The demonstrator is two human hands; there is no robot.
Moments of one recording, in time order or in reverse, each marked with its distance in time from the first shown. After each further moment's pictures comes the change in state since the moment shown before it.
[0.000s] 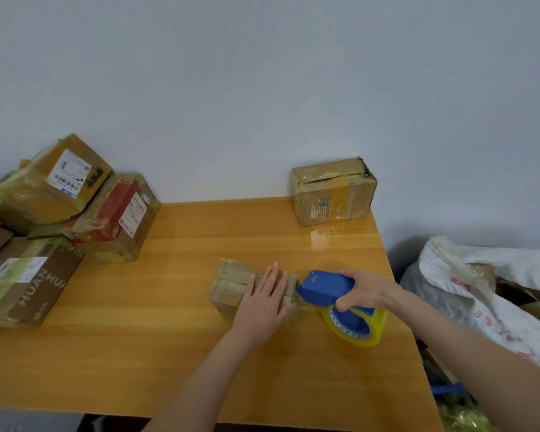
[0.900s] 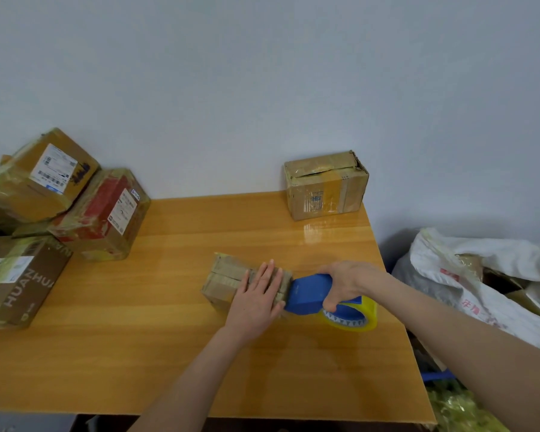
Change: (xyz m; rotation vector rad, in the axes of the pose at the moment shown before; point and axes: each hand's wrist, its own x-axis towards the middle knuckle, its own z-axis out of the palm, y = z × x) left_hand 0.000 -0.005 0.010 0.048 0.025 0.032; right_hand 0.000 -0.040 -0.004 -0.491 -0.084 -0.009
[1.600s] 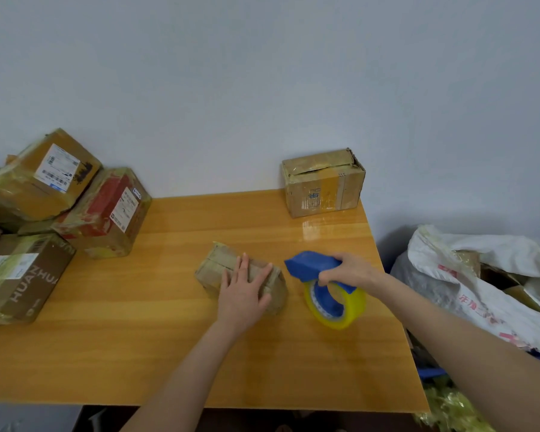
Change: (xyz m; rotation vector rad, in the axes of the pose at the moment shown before) left_hand -0.011 -0.003 -0.019 -0.109 -0.011 -0.205; right_hand 0.005 0.026 0.028 0.820 0.190 0.039
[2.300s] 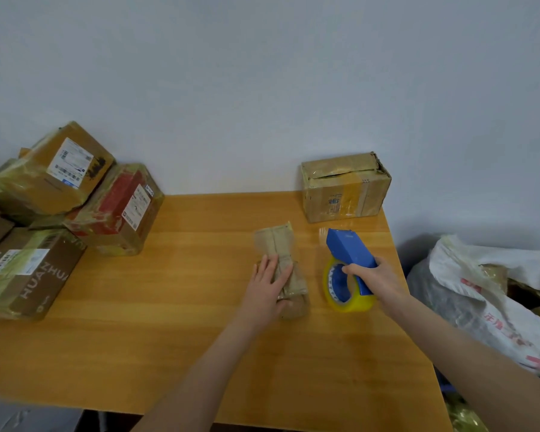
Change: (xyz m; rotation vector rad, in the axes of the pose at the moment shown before) left_hand 0.035 -0.012 0.006 -0.065 -0.058 0.167; right_hand 0.032 0.012 0.011 0.514 0.381 0.088
